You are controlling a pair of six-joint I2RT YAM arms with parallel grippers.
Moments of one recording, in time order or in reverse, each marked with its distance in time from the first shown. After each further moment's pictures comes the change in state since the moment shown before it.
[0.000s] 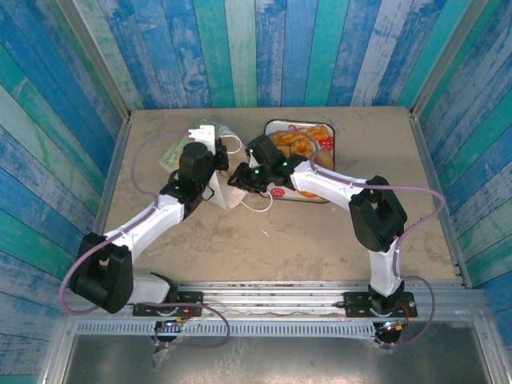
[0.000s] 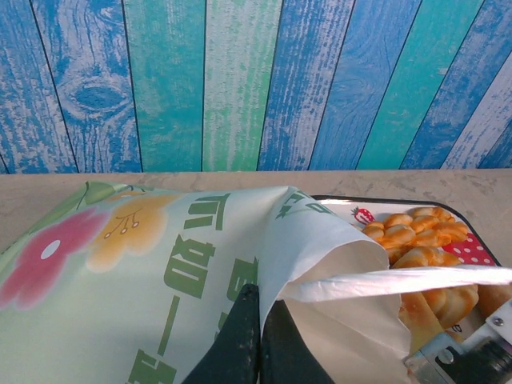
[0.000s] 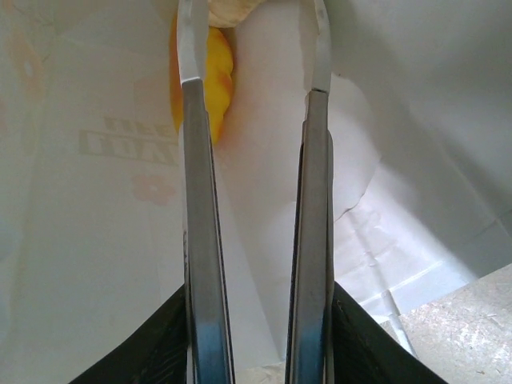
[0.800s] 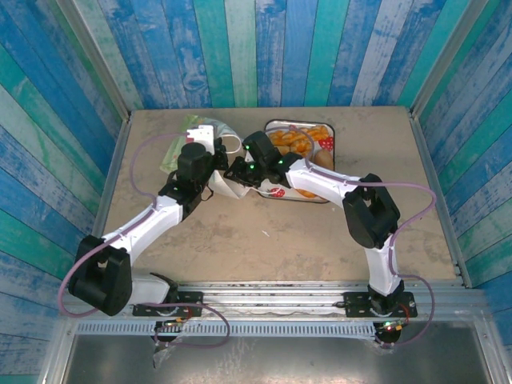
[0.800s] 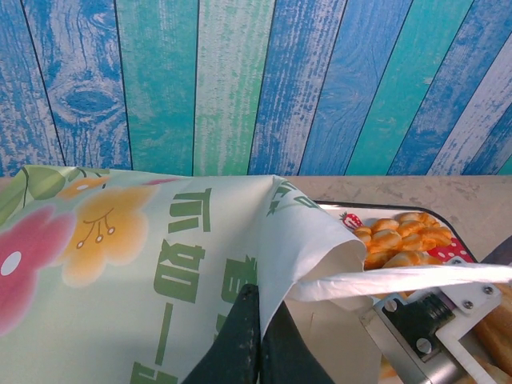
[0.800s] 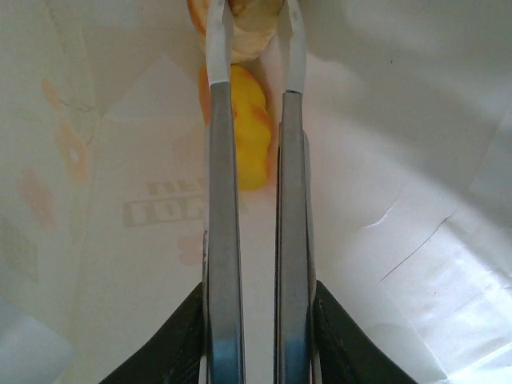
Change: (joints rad) left arm 0.003 -0.018 -0.007 0.008 0.026 -0.014; right arm -0.001 0.056 0.063 0.070 0.041 0.026
